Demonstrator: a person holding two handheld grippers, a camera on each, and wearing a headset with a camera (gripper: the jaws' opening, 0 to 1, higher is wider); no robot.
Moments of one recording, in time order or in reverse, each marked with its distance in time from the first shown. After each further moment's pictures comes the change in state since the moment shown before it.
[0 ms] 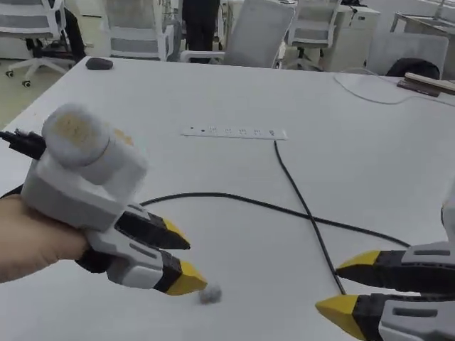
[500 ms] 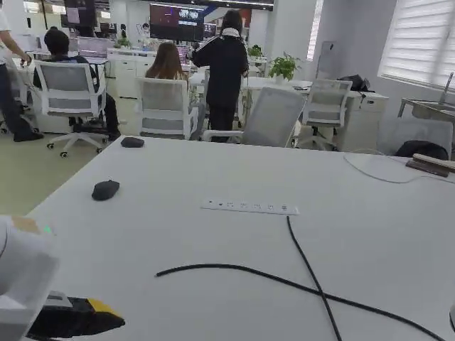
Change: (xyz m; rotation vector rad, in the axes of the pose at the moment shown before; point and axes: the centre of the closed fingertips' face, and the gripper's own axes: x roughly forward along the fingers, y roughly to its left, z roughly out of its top) left arm -0.084 -0.014 -0.047 -0.096 -0.024 0.316; right arm -0.014 0.024 -0.023 0.223 -0.030 0.136
